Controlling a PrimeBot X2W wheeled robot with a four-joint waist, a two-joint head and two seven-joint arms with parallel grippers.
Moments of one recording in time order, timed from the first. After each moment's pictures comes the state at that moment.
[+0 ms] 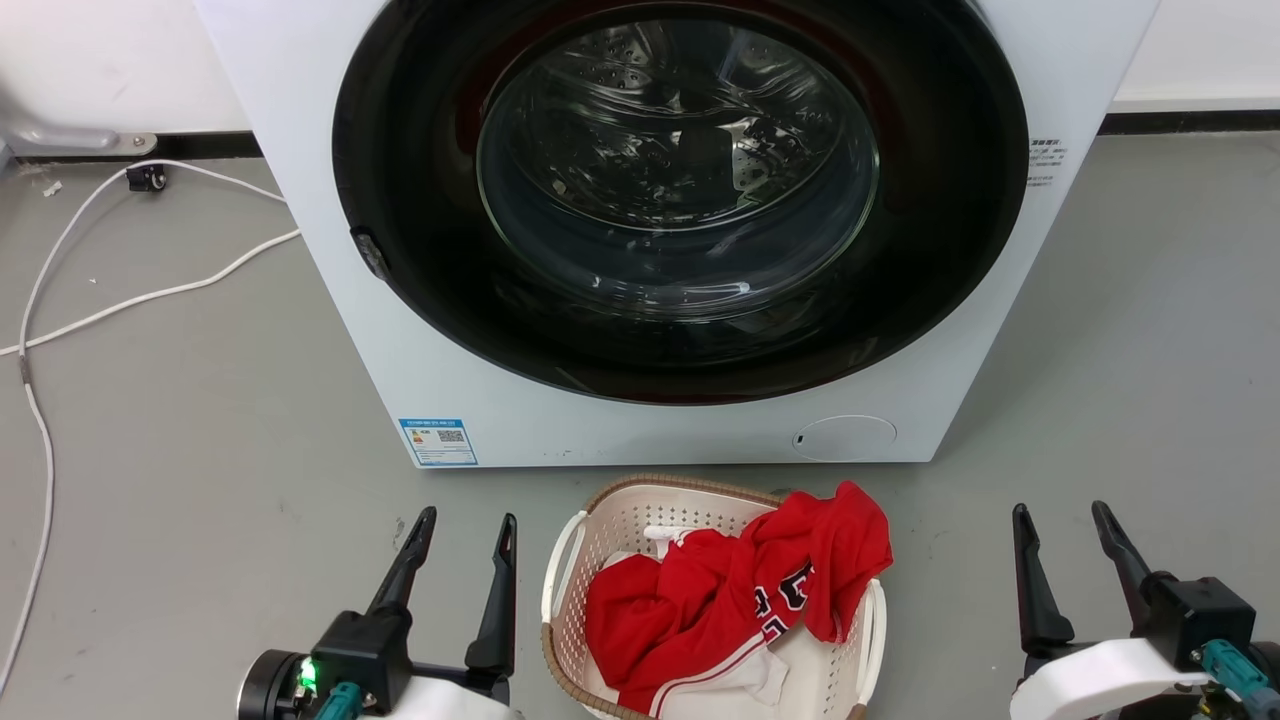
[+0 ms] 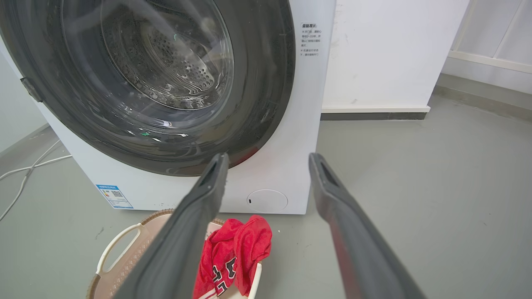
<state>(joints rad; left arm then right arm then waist) 0.06 0.12 -0.23 0.02 -0.20 0.02 -0.22 0.02 -0.05 -0.08 0.18 0.05 0.13 -0.21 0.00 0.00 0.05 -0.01</state>
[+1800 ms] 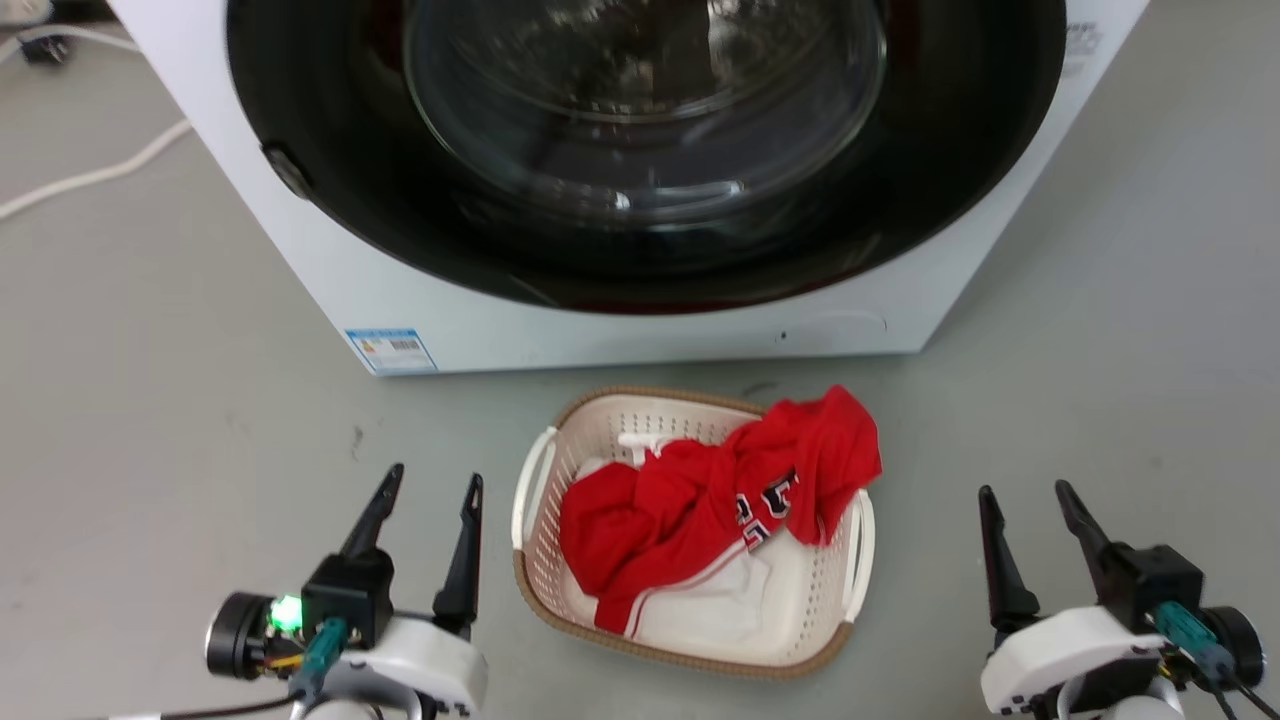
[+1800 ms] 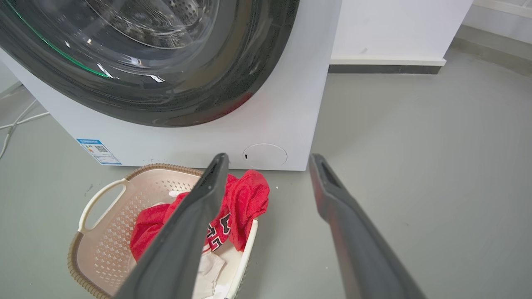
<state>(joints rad) -0.05 0.08 -0.09 0.19 -0.03 -0.10 -0.26 -0.07 -0.05 -0.05 0.33 0.03 0.13 -0.26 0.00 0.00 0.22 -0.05</state>
